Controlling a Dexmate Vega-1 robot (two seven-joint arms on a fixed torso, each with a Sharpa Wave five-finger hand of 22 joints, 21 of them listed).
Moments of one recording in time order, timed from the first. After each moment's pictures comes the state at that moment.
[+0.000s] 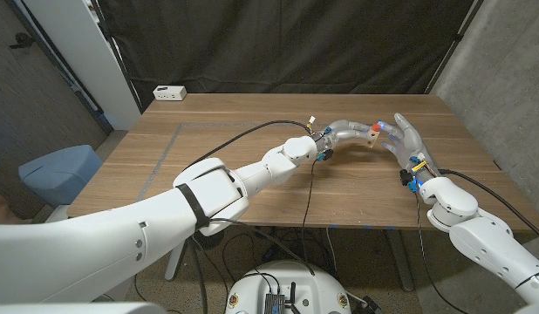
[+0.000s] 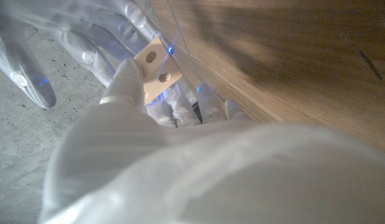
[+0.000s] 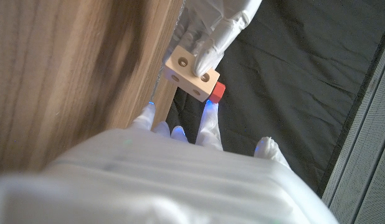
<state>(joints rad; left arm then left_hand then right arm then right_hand) 0.23 -0.18 0.95 -0.44 -0.26 -0.41 -0.15 0.90 0.07 0.31 -0.19 0.21 0.84 -0.20 0.27 0.21 0.89 -0.21 0.24 0.56 0.47 -0.05 0.23 0.24 0.12 0.09 0.21 0.18 -1.36 -0.74 -0.06 -1.92 0.67 0.07 -0.26 0.04 0.05 0.32 -0.01 0.22 0.52 -0.04 0.21 0.18 -0.13 0.05 0.19 0.18 -0.17 0.16 0.20 0.20 0.07 0.19 0.19 0.17</state>
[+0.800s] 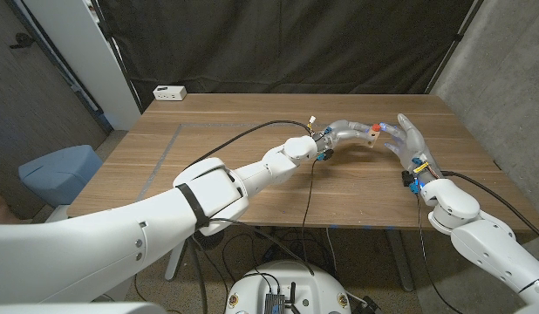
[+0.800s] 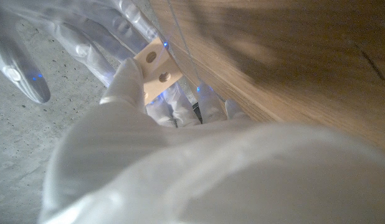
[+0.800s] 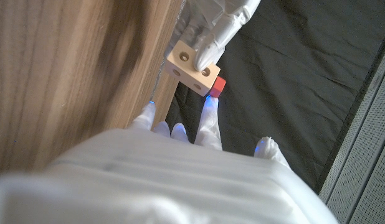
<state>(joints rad) 0.22 -0.18 0.95 -0.44 -0.26 -0.40 -0.15 0.90 0.07 0.31 -0.19 0.21 0.84 -0.20 0.27 0.21 0.88 -0.21 0.24 0.56 0.47 -0.05 0.23 0.24 0.12 0.09 0.21 0.18 -1.39 -0.74 -0.05 -1.95 0.66 0.06 -0.29 0.04 0.05 0.32 -0.01 0.23 0.59 -0.02 0.22 0.18 -0.09 0.05 0.20 0.18 -0.17 0.16 0.21 0.20 0.09 0.18 0.19 0.17</state>
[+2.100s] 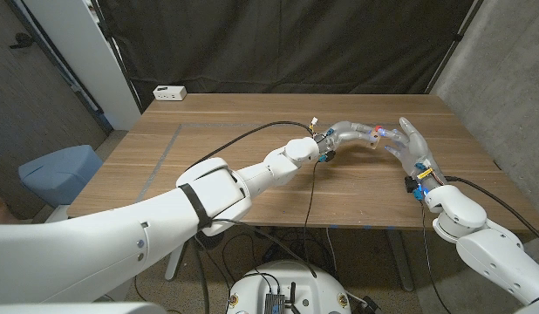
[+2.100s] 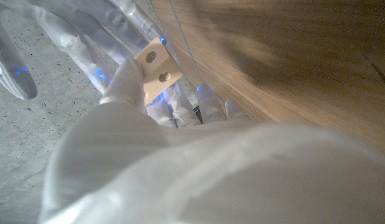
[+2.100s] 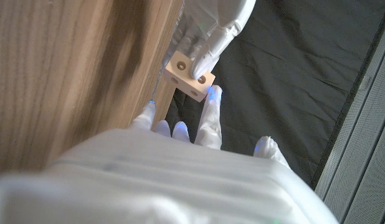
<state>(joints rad) 0.22 -0.20 0.95 -0.40 -0.25 -0.43 -0.16 0.90 0.07 0.31 -0.19 0.21 0.84 -0.20 0.27 0.21 0.89 -0.21 0.24 0.56 0.47 -0.05 0.23 0.24 0.12 0.09 0.21 0.18 -1.45 -0.73 -0.01 -1.98 0.65 0.10 -0.26 0.05 0.05 0.32 -0.01 0.23 0.71 -0.01 0.24 0.19 -0.04 0.01 0.20 0.18 -0.16 0.16 0.21 0.20 0.10 0.18 0.19 0.17</state>
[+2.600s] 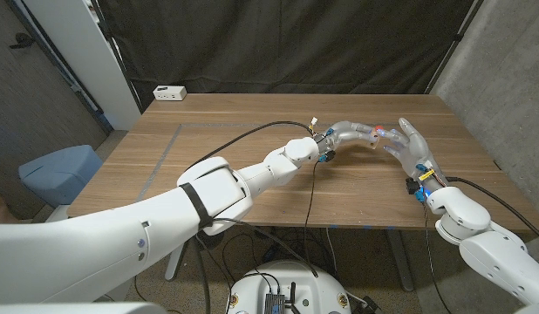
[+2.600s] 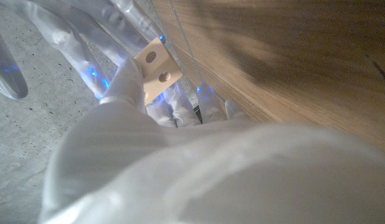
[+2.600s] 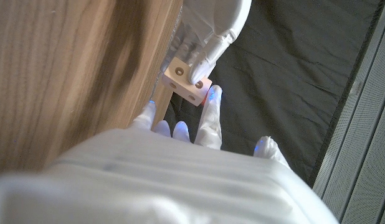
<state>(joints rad) 0.22 -0.21 0.95 -0.38 -0.25 -0.45 -0.16 0.90 0.07 0.31 -0.19 0.21 0.84 -0.20 0.27 0.21 0.89 -0.21 0.24 0.56 0.47 -0.05 0.23 0.24 0.12 0.09 0.21 0.18 -1.47 -0.74 0.01 -1.98 0.65 0.12 -0.23 0.05 0.05 0.32 -0.01 0.23 0.71 -0.01 0.24 0.19 -0.04 0.01 0.20 0.18 -0.16 0.16 0.20 0.20 0.10 0.18 0.19 0.17</state>
